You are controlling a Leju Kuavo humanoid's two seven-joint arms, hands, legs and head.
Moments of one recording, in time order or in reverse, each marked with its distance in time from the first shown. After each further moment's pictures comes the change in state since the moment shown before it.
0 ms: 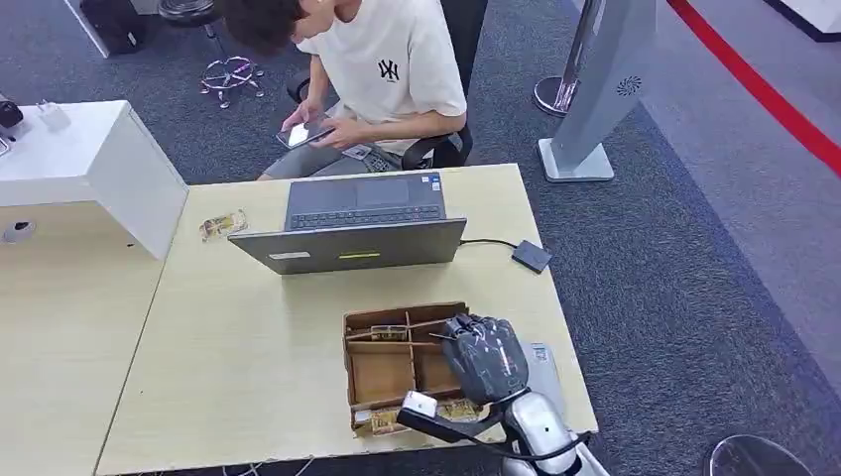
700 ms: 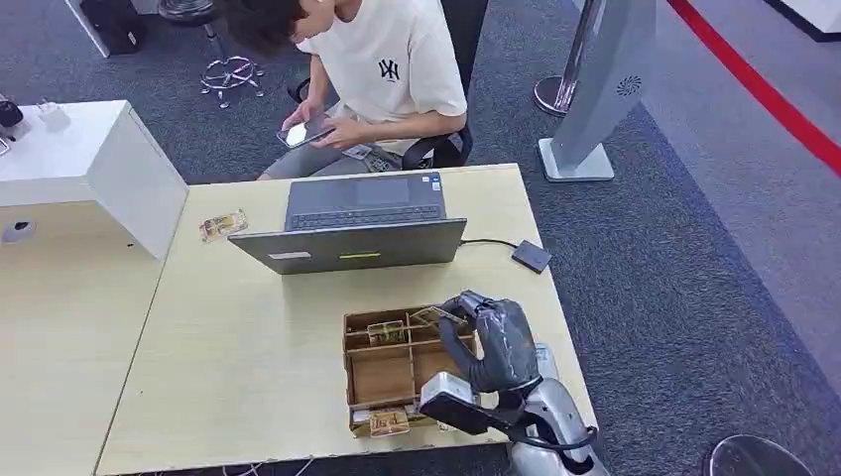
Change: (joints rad) left arm 0.001 0.002 0.000 0.000 0.056 0.005 -0.020; right arm 0.027 0.000 -0.036 -0.247 -0.514 0.089 -0.225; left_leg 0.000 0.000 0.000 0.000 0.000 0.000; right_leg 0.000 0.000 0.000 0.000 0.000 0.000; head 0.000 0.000
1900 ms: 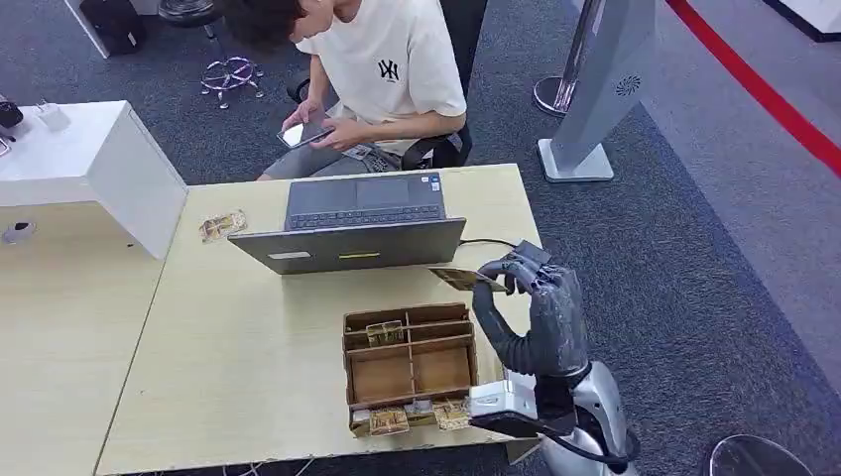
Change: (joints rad) left arm -0.001 -0.002 -0.019 0.000 0.027 -0.002 0.008; right arm -0.005 0.035 -0.086 -0.235 0.049 -0.023 -0.079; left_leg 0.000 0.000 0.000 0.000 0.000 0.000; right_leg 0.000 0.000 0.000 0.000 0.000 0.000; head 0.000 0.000
